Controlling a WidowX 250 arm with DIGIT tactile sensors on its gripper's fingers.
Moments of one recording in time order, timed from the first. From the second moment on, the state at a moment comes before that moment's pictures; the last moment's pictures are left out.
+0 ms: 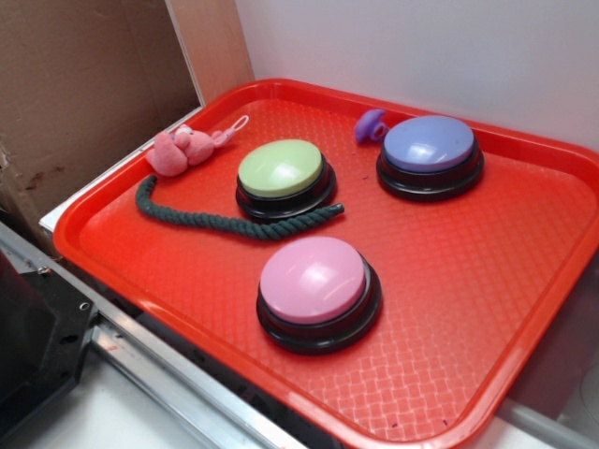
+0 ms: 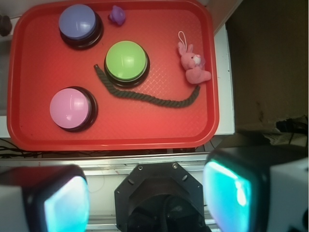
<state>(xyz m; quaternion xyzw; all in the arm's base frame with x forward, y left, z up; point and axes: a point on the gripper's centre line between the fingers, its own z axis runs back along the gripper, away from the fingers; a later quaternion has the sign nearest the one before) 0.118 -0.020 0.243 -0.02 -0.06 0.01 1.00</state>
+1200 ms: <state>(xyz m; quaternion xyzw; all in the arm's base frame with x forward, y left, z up) 0.146 0.022 0.150 -0.03 -0.10 0.37 0.92</state>
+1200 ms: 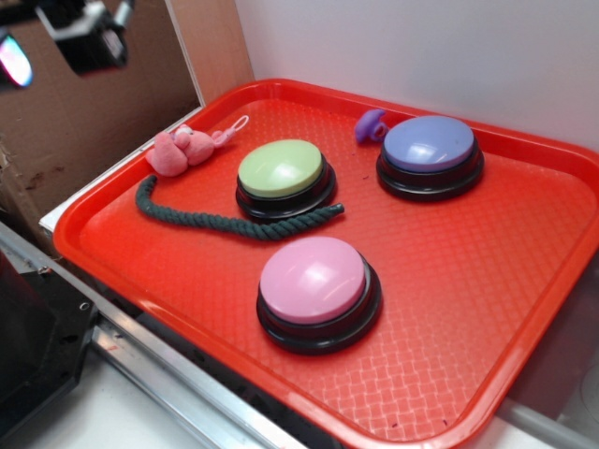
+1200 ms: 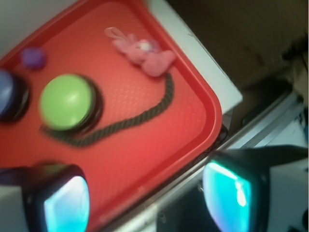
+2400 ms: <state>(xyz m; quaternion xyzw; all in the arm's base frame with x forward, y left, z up) 0.189 0.060 0.003 0.06 -0.08 0.63 0.77</state>
